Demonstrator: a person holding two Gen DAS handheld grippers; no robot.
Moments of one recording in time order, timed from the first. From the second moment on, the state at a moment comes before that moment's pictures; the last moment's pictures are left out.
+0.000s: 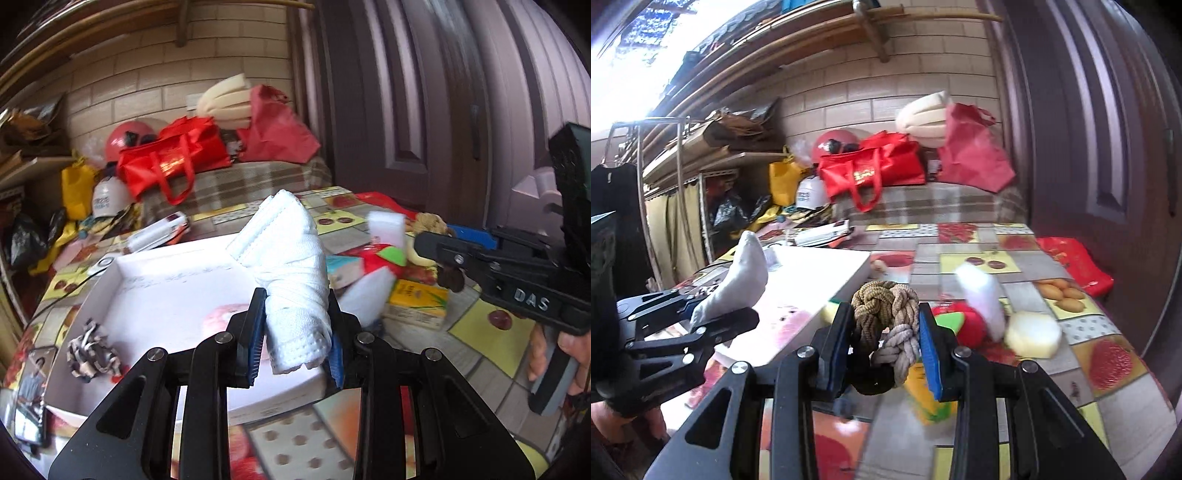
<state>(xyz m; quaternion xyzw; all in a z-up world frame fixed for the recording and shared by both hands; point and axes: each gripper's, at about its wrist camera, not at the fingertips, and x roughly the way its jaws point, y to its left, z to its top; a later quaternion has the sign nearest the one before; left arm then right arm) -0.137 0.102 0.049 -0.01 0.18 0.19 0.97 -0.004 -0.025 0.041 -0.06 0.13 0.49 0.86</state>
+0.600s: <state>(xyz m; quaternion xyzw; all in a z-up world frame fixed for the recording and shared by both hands) -0.183 0.208 0.040 -0.04 0.17 0.31 0.93 -0.036 0.050 0.029 -0.11 0.13 0.54 0.82</state>
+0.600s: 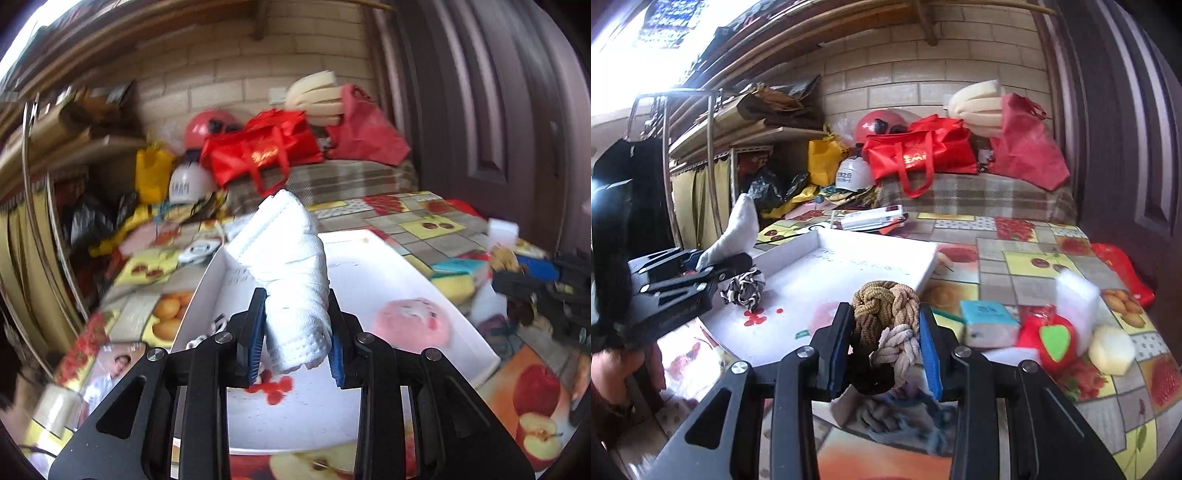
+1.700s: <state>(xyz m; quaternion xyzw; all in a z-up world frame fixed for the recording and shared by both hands) -0.164 0.272 0.030 -0.12 0.22 0.39 0.89 -0.056 0.151 0.022 -0.20 0.13 0.53 0.81</state>
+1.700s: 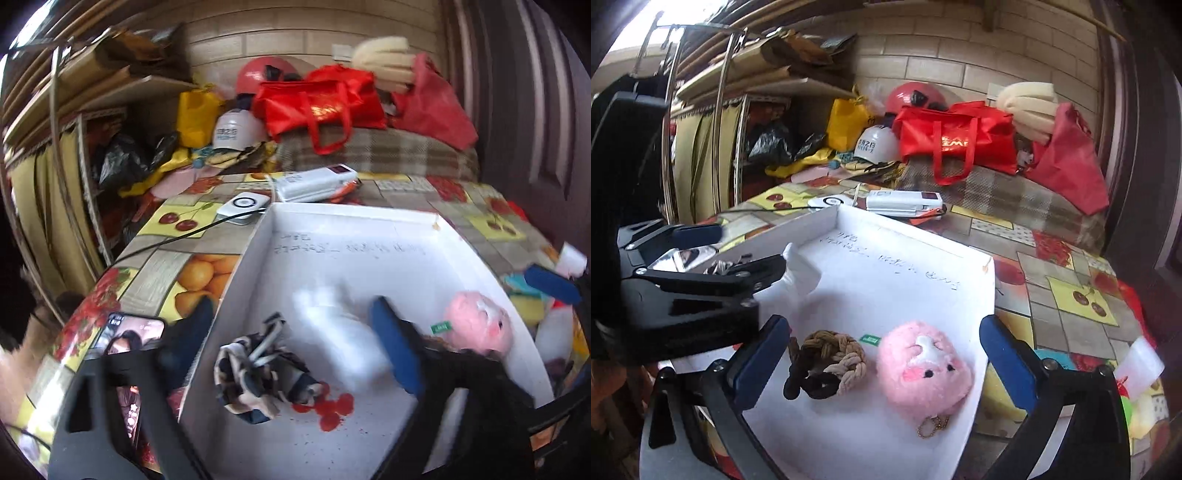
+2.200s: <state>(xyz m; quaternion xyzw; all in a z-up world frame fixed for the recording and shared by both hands) -0.179 0.245 0.041 -0.07 0.15 0.38 0.91 -0.044 0.083 0.034 -0.11 0.12 0.52 0.84</state>
